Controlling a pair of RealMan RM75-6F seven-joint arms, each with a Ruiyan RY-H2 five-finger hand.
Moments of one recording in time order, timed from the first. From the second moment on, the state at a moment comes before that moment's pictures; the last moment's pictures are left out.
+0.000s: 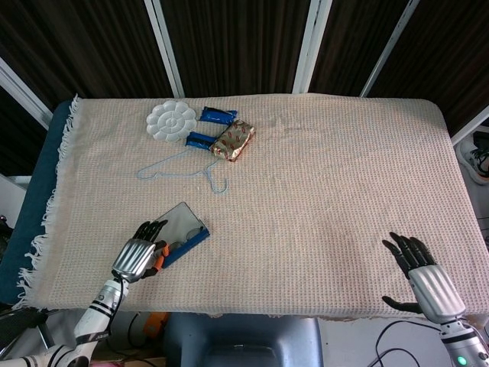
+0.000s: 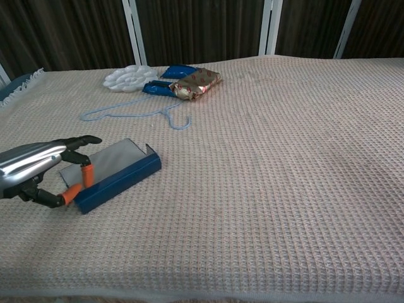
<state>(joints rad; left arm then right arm) -0.49 -1.49 -0.01 -1.52 1.34 1.08 0.20 0.08 -1.05 -0.07 -1.67 -1.69 1.44 0.03</state>
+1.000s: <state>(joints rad) -0.57 -1.64 -0.14 -1.65 1.35 1.06 0.24 0.07 -1.03 -0.08 -1.66 -1.72 1.49 0.10</state>
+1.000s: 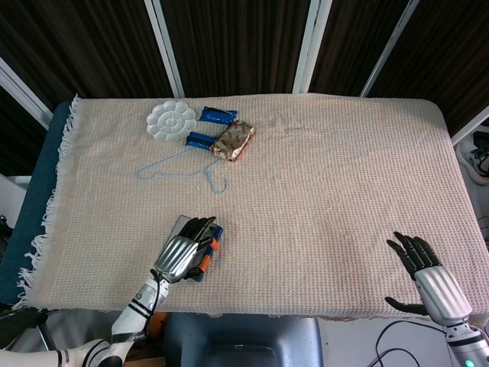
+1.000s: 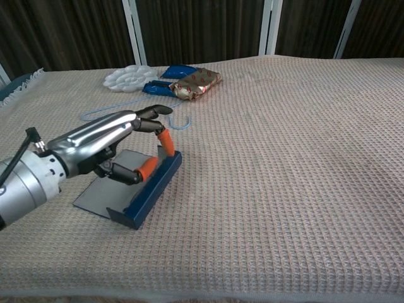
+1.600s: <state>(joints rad) -0.76 -1.92 -0.24 -1.30 1.16 1.00 0.53 0.07 -1.00 -0.08 -1.64 -1.71 1.49 0.17</state>
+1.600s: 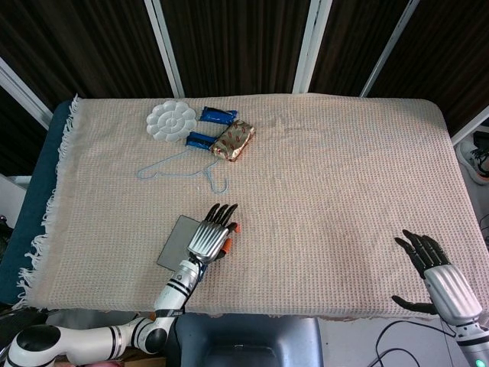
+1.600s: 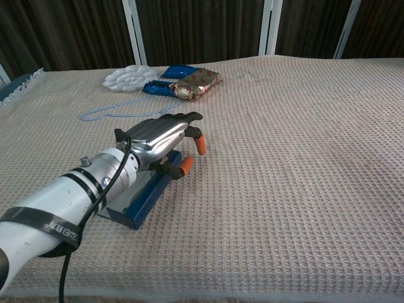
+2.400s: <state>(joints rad) -0.76 -1.81 -0.23 -1.41 0.89 1.08 0.89 0.07 -1.00 -0.07 -1.64 -1.72 1.50 0.16</state>
